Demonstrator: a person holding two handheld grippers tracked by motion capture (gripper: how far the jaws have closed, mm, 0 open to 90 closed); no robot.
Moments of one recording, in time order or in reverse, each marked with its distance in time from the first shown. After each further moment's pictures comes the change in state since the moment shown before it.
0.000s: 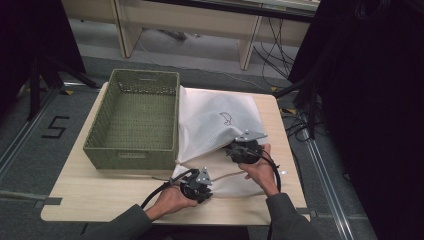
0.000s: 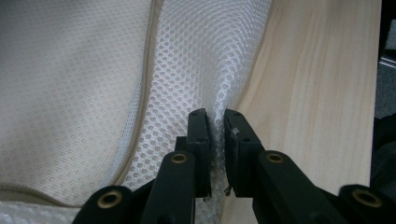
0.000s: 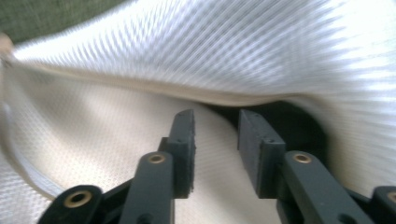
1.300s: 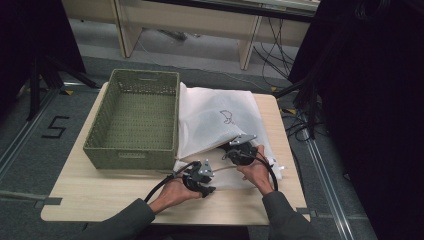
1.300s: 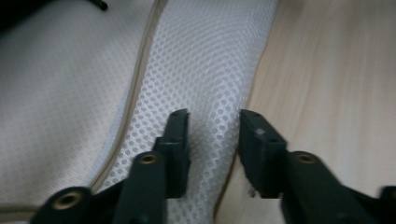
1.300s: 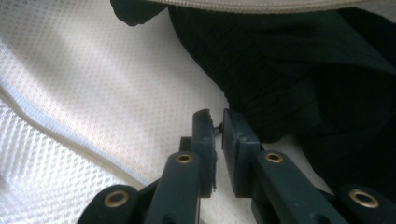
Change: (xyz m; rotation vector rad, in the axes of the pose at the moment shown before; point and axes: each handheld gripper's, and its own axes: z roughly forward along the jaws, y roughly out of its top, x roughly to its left) left arm 0.018 0.009 0.010 -0.024 0.058 0.015; right arm -0.005 -0.012 0.033 0.129 -0.018 -0.095
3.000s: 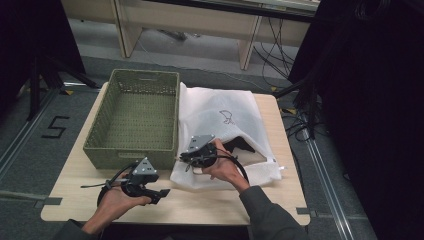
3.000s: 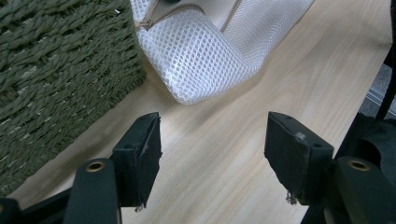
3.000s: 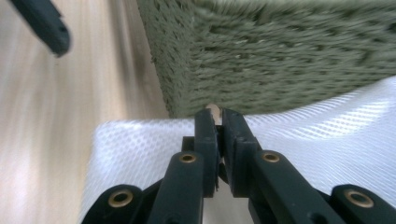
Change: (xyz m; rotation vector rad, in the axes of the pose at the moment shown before) left arm 0.010 -0.079 -0.135 -0.076 0.114 -0.309; right arm 0.090 0.073 0.022 -0.186 0.331 -0.398
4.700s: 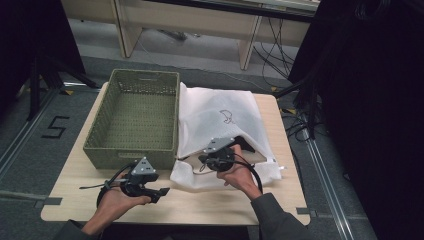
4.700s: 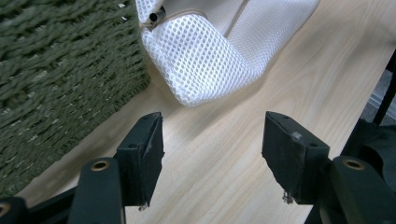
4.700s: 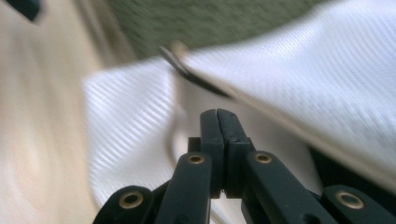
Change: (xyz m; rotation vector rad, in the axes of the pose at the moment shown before) left arm 0.000 0.000 -0.001 -0.013 0.016 0.002; right arm 0.004 -0.027 -0.042 0.054 -0.146 0.169
